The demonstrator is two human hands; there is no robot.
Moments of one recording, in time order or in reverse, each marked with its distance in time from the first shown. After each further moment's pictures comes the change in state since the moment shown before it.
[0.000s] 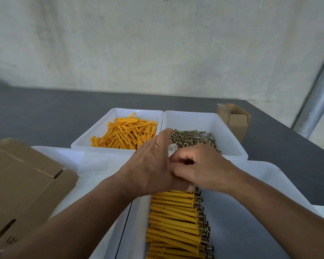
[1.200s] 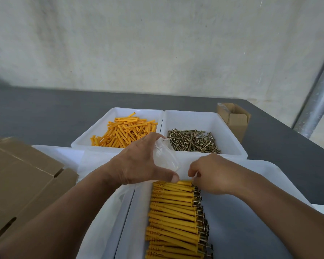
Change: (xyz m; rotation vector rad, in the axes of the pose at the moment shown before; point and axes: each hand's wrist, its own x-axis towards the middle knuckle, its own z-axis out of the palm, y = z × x) left_hand 0.001 -0.019 -0.022 -0.134 -0.097 -0.128; right_hand 0.000 0.025 -0.005 -0.628 -0.247 0.260
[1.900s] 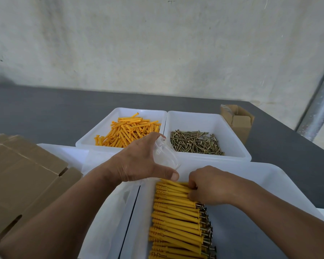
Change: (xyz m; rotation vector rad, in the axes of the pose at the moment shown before) left_hand 0.000 -0.007 -0.006 -0.040 0.007 -0.035; right_hand 0.009 -0.007 0.019 -0.030 -0.132 -0.036
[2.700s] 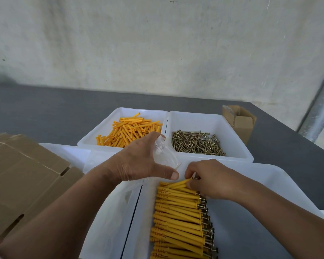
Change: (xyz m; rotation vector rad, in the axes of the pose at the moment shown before) left_hand -0.001 -0.002 -0.003 0.005 -0.002 0.012; right_hand -0.001 0.005 -0.005 0.299 0.194 -0.062
